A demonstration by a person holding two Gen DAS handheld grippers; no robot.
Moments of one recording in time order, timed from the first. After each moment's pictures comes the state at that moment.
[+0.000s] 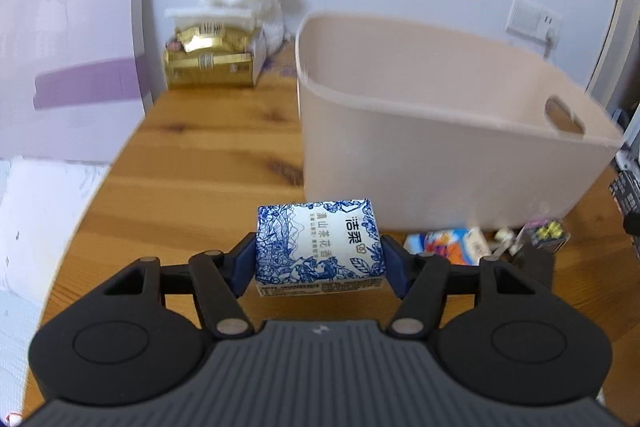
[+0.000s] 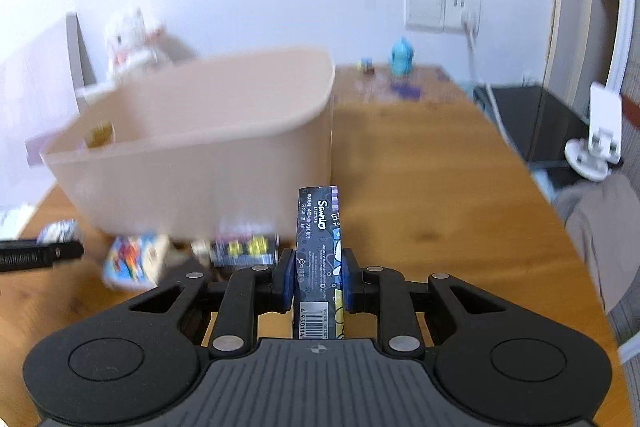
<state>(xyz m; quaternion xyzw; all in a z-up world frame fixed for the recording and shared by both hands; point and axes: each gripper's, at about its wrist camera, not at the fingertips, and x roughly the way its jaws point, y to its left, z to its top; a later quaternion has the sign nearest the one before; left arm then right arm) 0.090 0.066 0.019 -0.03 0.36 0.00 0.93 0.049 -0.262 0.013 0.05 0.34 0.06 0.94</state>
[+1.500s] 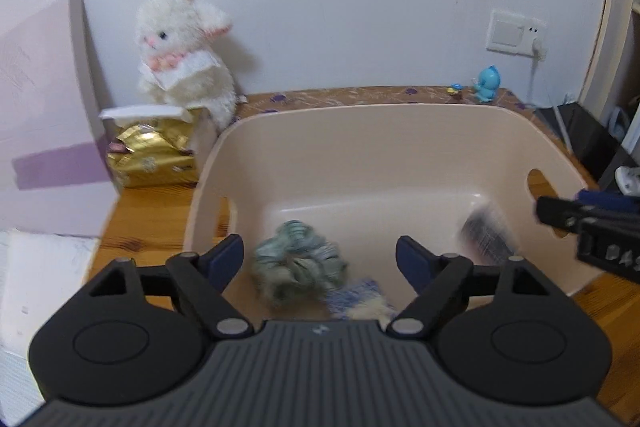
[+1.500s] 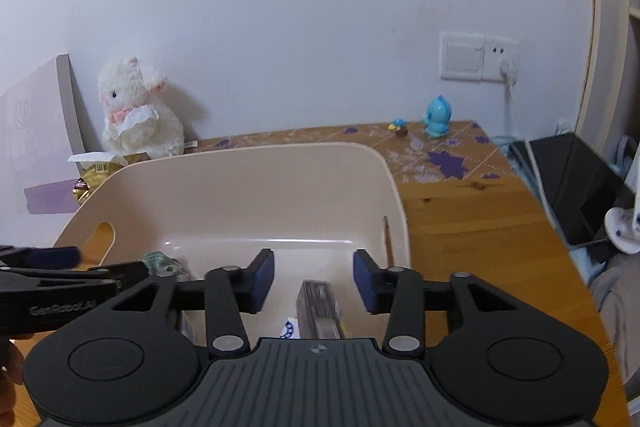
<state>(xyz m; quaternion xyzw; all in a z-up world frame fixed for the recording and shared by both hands) 0.182 -0.001 0.079 0.04 0.36 -0.01 0.93 0.152 -0.207 0.051 0.03 0.32 0.07 0.94</state>
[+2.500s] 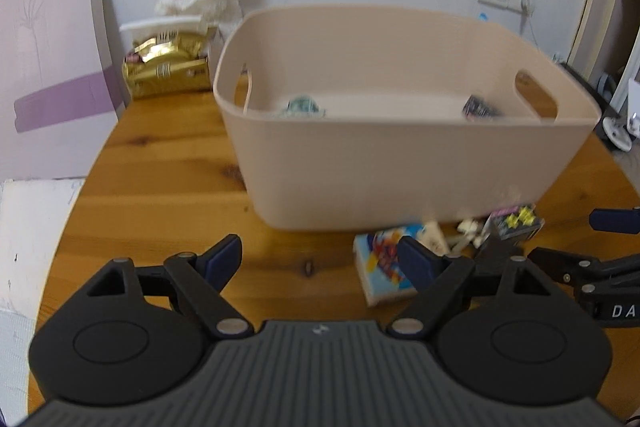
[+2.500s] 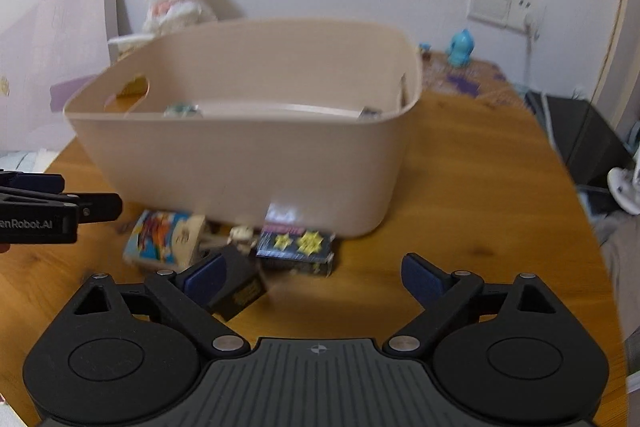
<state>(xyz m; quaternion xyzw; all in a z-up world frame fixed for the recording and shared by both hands) 0.105 0.023 0.021 0.02 0.40 -0.02 0.92 0.078 -0.213 -0.013 -0.02 0.41 0.13 0.90</state>
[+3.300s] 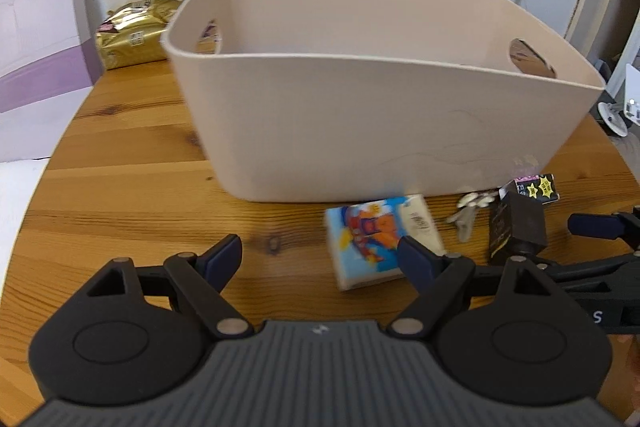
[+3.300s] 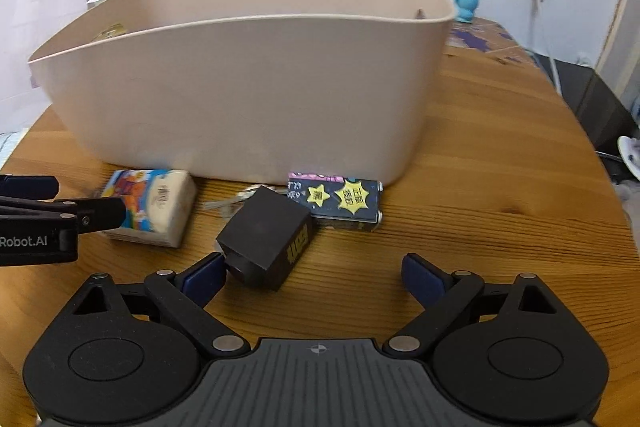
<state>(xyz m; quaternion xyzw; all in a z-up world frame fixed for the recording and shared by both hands) 0.113 0.007 -0.004 0.00 0.42 -0.04 0.91 0.089 -0.202 -0.051 -0.03 0.44 0.09 0.89</state>
